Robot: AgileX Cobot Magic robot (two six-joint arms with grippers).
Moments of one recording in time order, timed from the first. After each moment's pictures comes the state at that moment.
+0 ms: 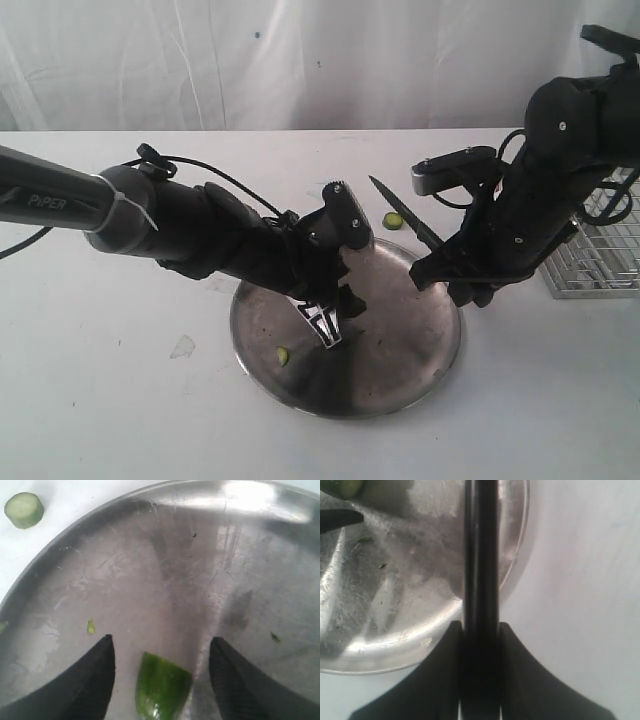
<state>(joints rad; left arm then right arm) -0.58 2.04 -1.24 -1.26 0.25 1.78 0.34 1.70 -1.09 0.09 0.79 -0.13</state>
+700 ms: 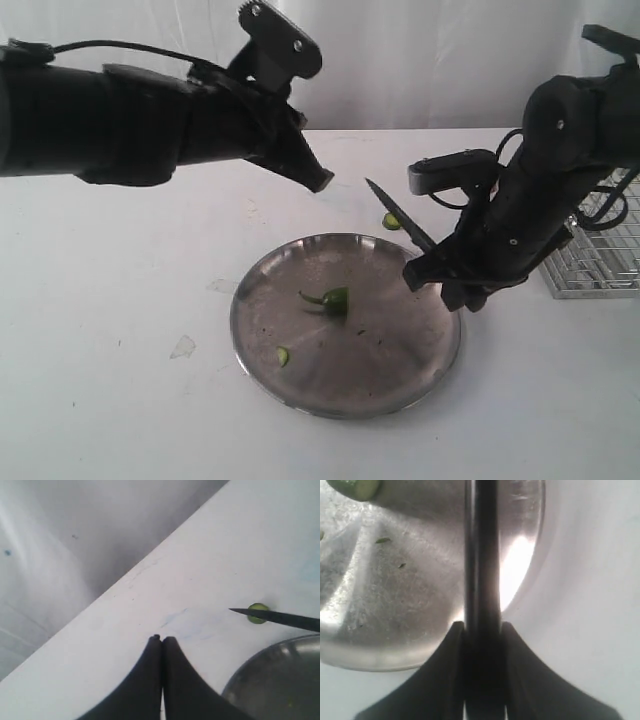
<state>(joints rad) -0.58 1.72 -1.24 -1.62 -0.19 1.95 0.36 1.70 -1.09 0.13 0.81 -0.14</state>
